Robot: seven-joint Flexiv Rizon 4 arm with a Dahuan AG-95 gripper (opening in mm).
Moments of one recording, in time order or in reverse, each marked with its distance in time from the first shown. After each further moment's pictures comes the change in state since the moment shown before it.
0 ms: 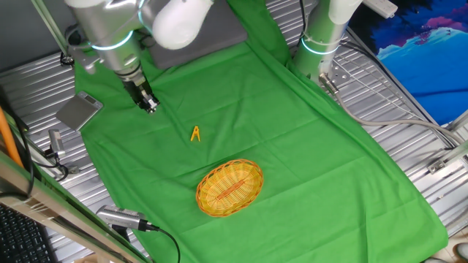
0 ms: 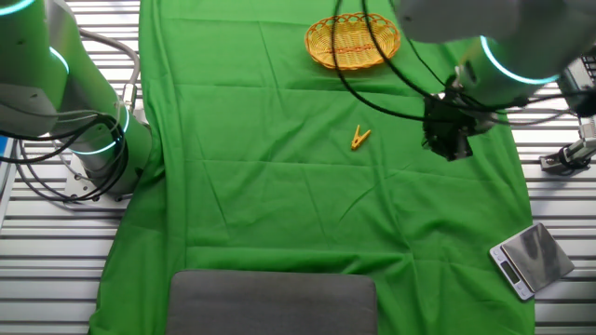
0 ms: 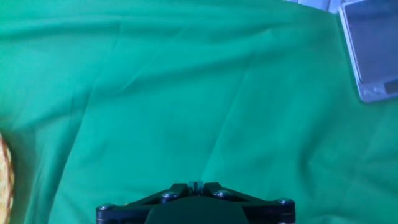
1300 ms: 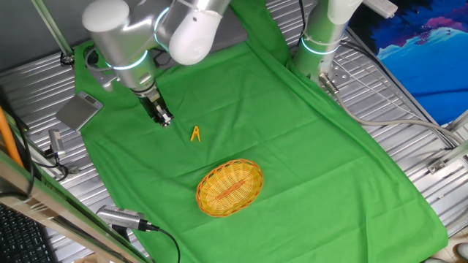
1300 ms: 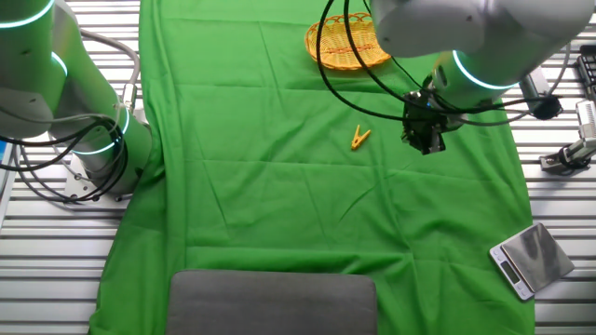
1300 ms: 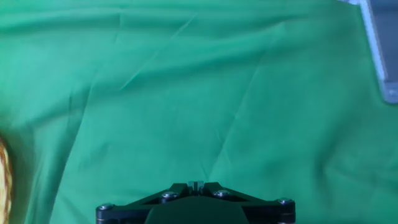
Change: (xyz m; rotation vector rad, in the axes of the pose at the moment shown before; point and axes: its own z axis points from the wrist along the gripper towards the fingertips) arm 0.012 0.037 0.046 -0.032 0.014 0.030
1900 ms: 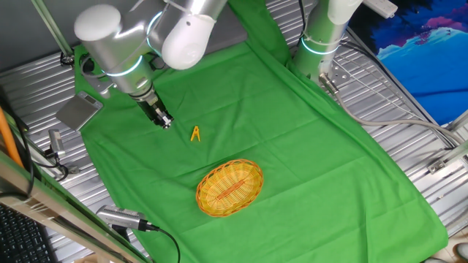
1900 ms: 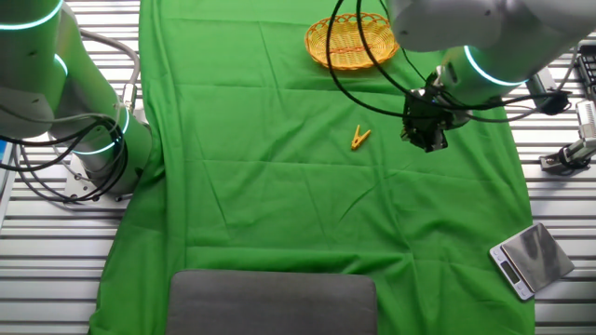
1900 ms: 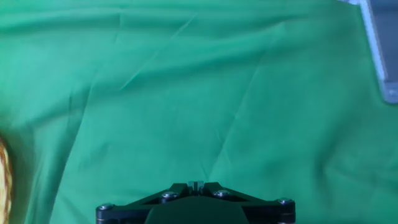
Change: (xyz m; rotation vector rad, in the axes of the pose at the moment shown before) arm 0.000 0.004 0.001 -0.011 0.042 -0.043
